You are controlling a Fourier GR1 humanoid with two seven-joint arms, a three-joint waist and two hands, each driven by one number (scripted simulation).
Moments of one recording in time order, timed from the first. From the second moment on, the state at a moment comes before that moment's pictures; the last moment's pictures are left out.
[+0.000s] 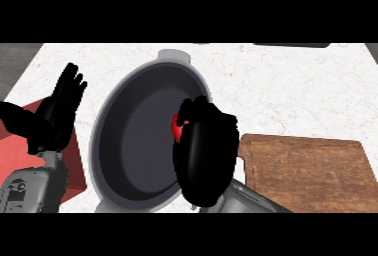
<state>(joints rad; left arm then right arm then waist) -0.26 0.17 0.10 -1.58 0.05 0.10 0.23 -0.66 -0.02 0.77 -1.62 1.46 -0.19 1.24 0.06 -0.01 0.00</state>
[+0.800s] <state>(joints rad) -0.29 0.17 0.11 -1.58 0.04 0.10 0.23 -0.62 -0.02 0.67 -1.39 1.32 -0.25 1.22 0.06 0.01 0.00</state>
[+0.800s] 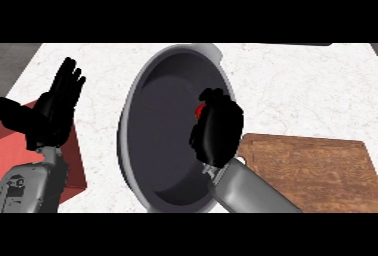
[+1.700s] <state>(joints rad) -0.24 0.19 0.13 -1.61 0.06 0.09 0.23 -0.51 -0.01 0.63 -1.47 1.10 -0.89 1.05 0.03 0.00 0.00</state>
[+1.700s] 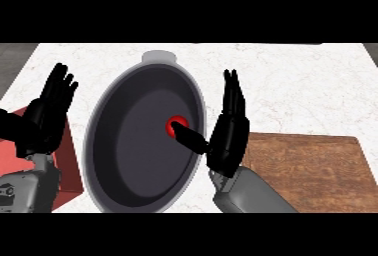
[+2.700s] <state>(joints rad) -0.19 0.20 0.16 -1.66 0.07 0.09 0.25 0.06 -0.15 0.78 -2.03 1.13 -0.93 0.98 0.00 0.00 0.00</state>
